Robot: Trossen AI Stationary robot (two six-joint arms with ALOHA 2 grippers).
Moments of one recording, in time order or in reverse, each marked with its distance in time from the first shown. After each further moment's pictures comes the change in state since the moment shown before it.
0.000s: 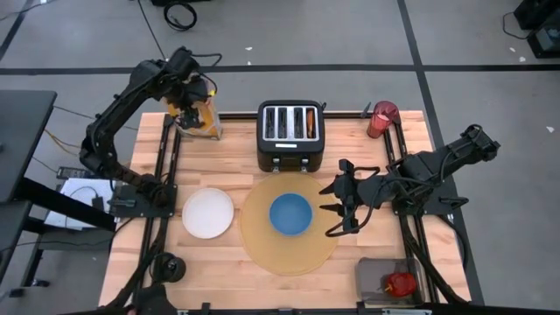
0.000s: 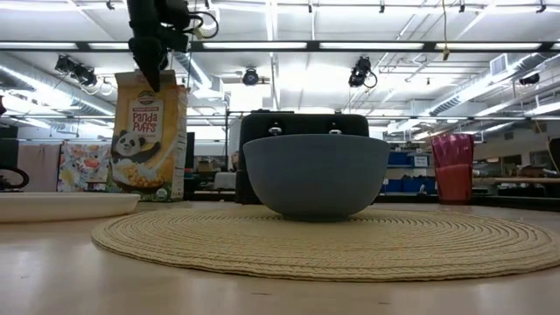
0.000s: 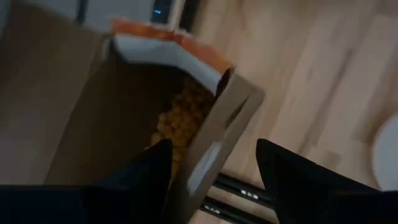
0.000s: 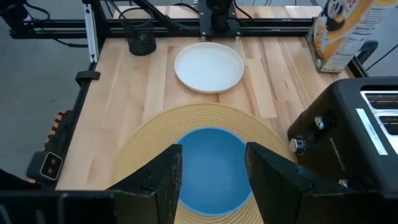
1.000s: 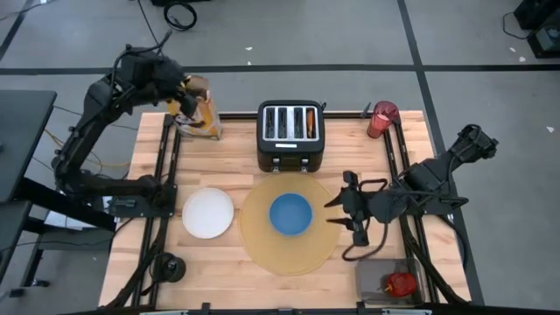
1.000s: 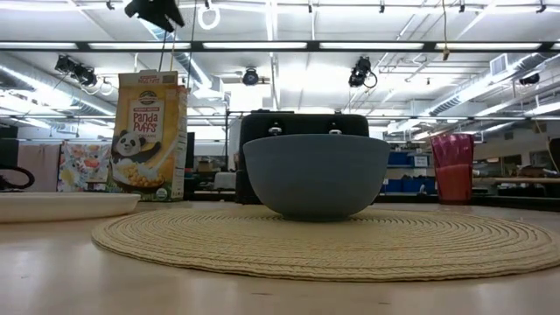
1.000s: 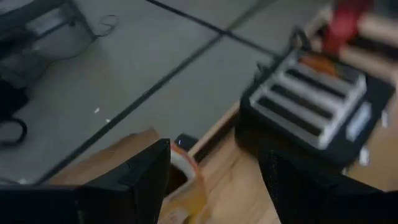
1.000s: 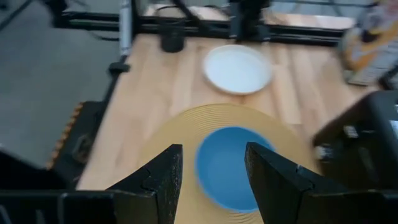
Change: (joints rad) left arm -0.062 -0.311 0.000 0.337 0.103 -0.510; right arm 0.115 0.000 0.000 0.001 0.040 0.006
